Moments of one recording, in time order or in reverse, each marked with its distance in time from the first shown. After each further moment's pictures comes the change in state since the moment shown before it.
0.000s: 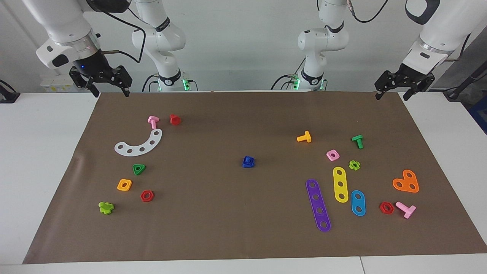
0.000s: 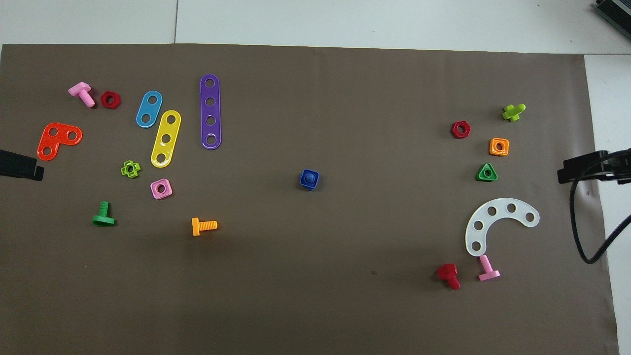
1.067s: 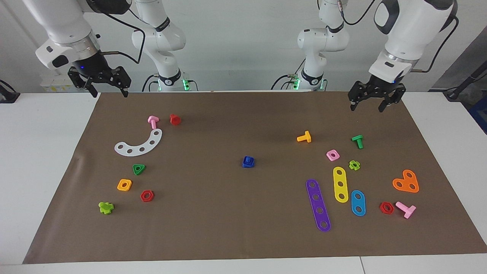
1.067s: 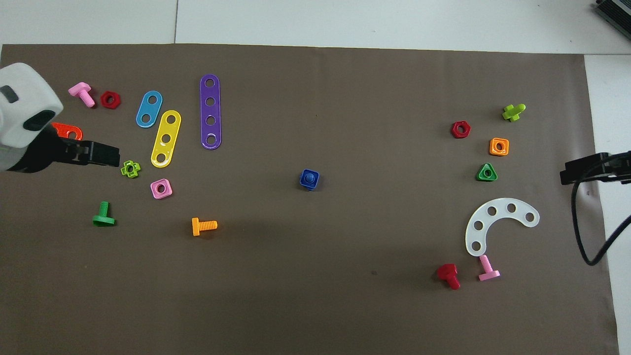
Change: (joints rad) left arm -0.169 -0.012 -0.040 -0.121 -0.008 0.202 -0.162; right arm 0.000 0.000 0.002 -0.004 -0.020 0.000 -0.002
